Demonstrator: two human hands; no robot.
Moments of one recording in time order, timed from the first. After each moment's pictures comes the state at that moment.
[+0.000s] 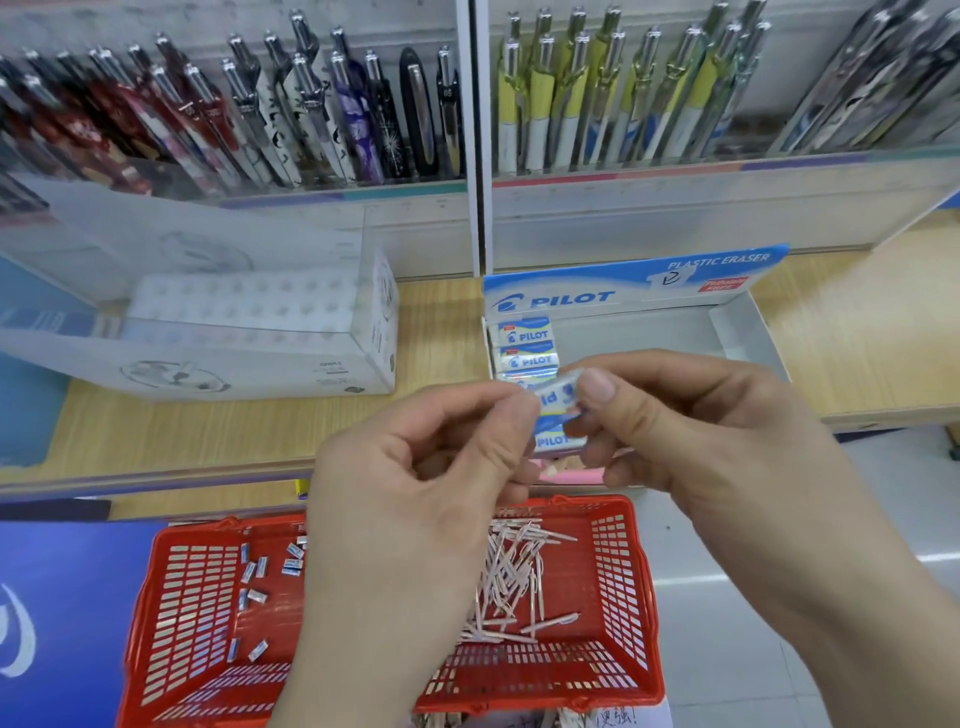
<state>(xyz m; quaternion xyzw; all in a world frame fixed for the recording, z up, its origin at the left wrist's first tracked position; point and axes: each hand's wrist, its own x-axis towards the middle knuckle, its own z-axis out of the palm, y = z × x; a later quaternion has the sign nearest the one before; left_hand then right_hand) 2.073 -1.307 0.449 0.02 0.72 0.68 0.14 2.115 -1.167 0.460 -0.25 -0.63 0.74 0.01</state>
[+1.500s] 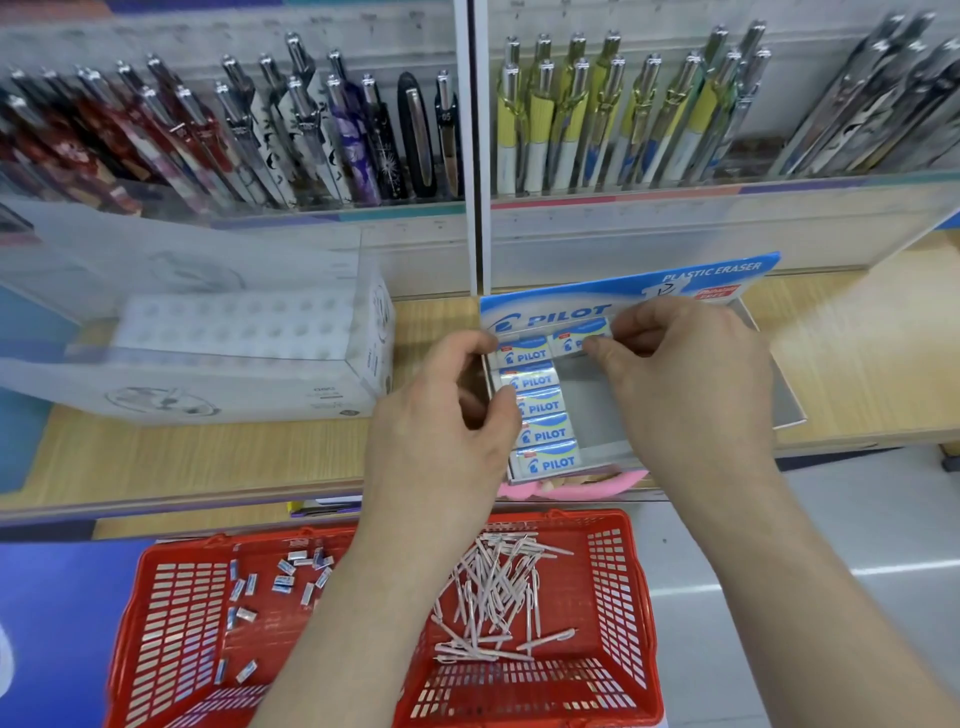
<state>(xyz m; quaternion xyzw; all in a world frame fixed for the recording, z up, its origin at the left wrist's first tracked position) 2.030 -1.288 0.403 0.13 0.89 0.43 0.08 2.063 -1.143 0.414 -0.35 -0.88 0.30 0.14</state>
